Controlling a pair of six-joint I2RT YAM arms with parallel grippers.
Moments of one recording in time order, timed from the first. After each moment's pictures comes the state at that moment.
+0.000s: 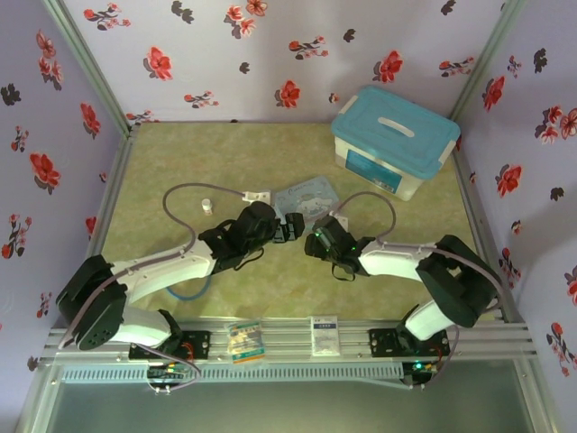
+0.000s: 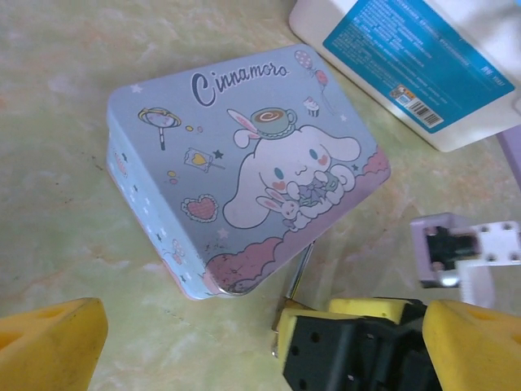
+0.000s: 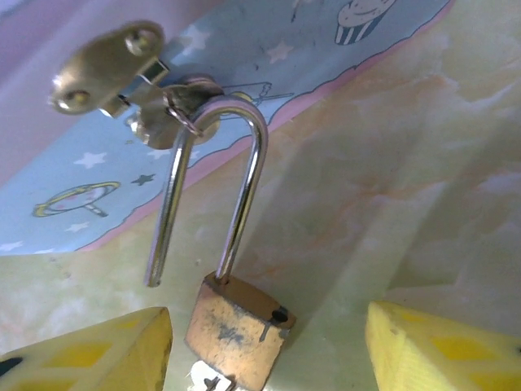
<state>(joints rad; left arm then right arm) -0.94 1.36 0.83 -0.06 -0.25 -0.78 0.80 1.53 0.63 -0.05 0.20 0.85</state>
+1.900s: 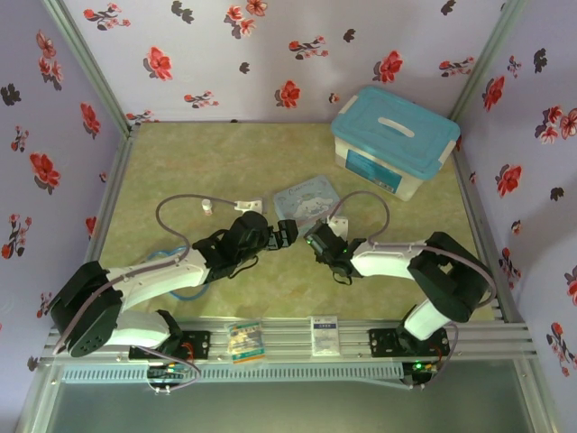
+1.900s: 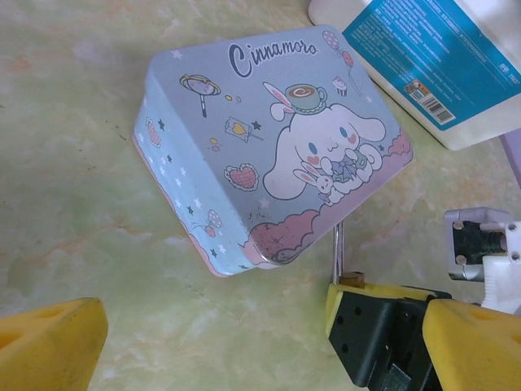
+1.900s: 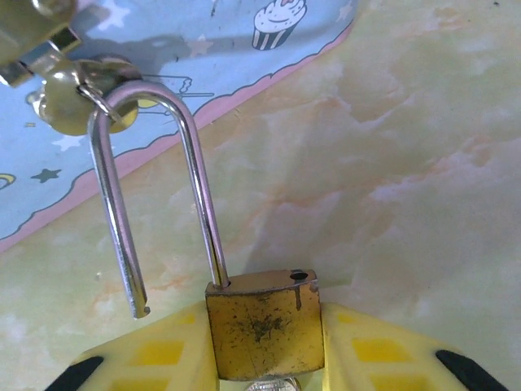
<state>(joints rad) -0.93 1.31 0.70 0.01 -0.25 -0.82 0.86 1.57 0.65 -0.15 0.42 0.83</state>
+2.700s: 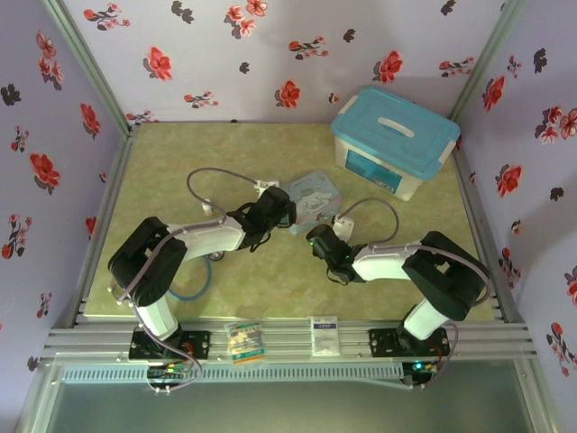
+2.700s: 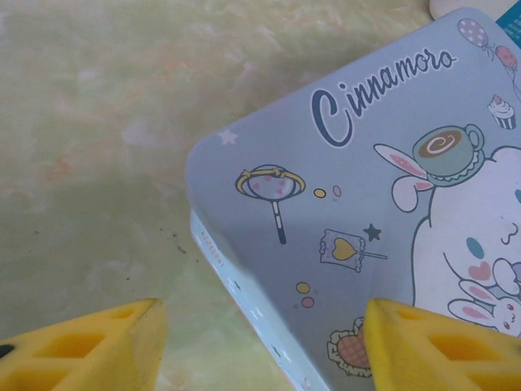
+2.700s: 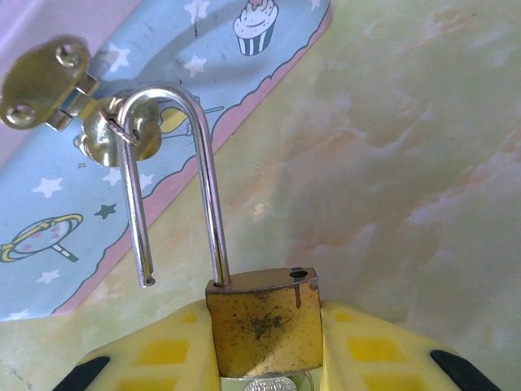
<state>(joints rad) -0.82 1.74 0.99 0.00 -0.34 -0.63 0.86 1.60 0.58 0.11 0.44 1.03</state>
